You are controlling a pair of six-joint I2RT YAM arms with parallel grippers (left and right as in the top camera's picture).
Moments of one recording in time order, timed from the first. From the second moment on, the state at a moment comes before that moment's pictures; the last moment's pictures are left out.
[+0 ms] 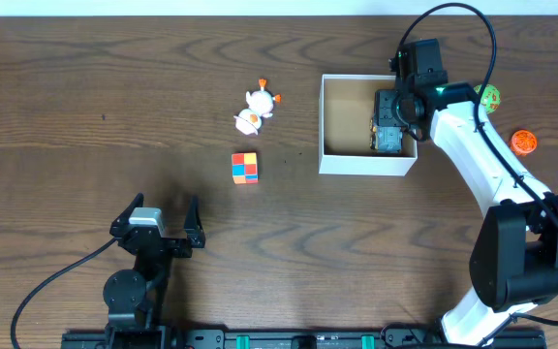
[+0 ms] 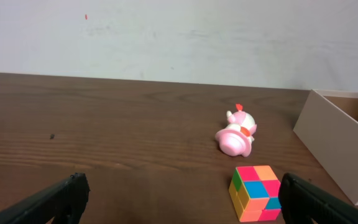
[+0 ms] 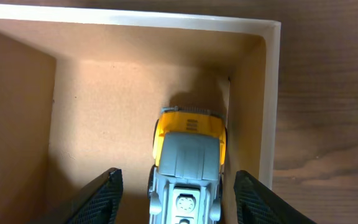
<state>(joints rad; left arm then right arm) -0.01 0.01 0.02 -0.11 0.09 -0.09 0.18 1.84 1.42 -0.65 0.05 0.19</state>
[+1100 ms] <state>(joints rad) -0.01 0.01 0.02 -0.11 0.09 -0.09 -0.13 1.75 1.68 -0.94 0.12 0.08</state>
